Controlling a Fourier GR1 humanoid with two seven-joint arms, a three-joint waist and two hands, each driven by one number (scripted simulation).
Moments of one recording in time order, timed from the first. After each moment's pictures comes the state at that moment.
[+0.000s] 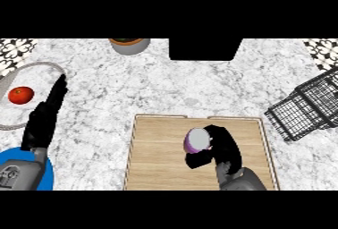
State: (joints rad) left arm -0.17 0.44 -0.13 -1.43 0.03 0.25 0.06; right arm -0.20 -0.02 0.46 -1.53 0.53 -0.15 1.20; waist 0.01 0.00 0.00
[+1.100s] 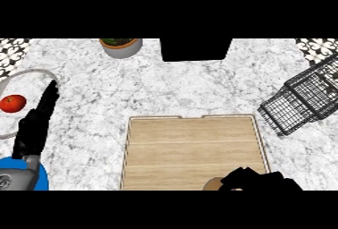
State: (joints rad) left arm -0.11 0.44 -0.09 -1.45 0.02 0.25 0.05; right arm 0.08 -0.59 0.65 -2.33 0.60 -0.08 0.52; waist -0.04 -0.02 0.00
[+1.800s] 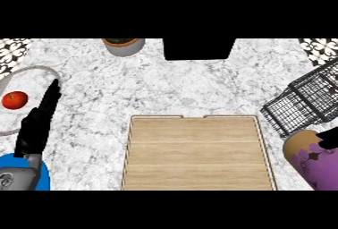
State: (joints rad) left arm -0.12 0.43 -0.08 -1.45 0.01 0.23 0.05; right arm 0.11 -0.83 -0.02 -2.36 0.22 0.00 0.30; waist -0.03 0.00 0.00
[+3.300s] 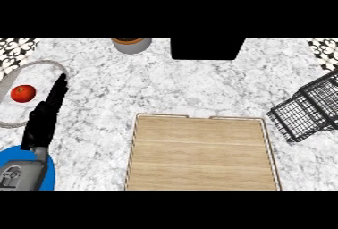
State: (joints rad) left arm -0.17 0.36 -0.04 -1.44 -0.06 0.16 0.07; right arm -0.39 -0.90 -0.15 -1.33 0.49 0.12 -0.33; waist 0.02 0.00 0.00
